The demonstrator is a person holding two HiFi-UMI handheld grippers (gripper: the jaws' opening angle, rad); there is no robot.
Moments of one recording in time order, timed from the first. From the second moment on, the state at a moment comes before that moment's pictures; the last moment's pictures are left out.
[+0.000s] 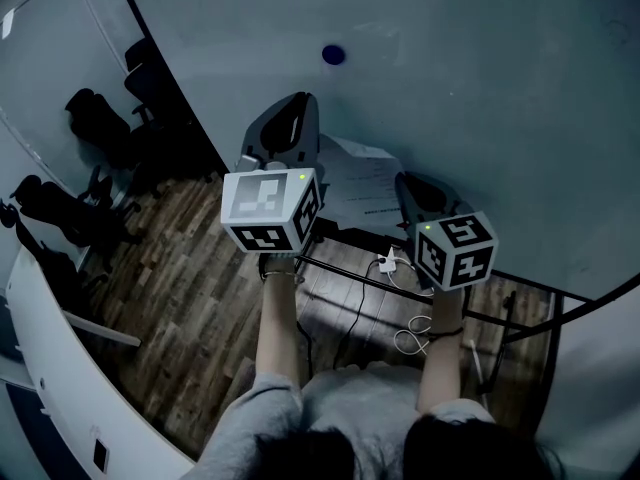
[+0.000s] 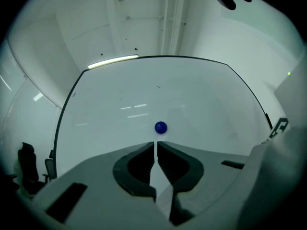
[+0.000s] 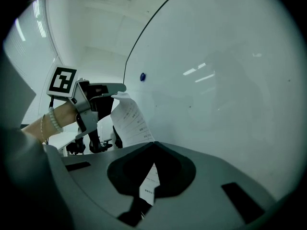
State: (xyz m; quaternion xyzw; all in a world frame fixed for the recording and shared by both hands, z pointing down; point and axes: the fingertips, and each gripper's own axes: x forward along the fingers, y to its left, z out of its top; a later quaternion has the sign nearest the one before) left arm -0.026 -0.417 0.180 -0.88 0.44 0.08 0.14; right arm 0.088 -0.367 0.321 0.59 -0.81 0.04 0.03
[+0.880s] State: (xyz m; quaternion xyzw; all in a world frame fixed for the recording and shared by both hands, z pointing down) left arm -0.079 -0.380 0.265 -0.90 0.43 0.06 0.02; right arm 0.078 -0.365 0.335 0.60 -0.80 0.04 0.04
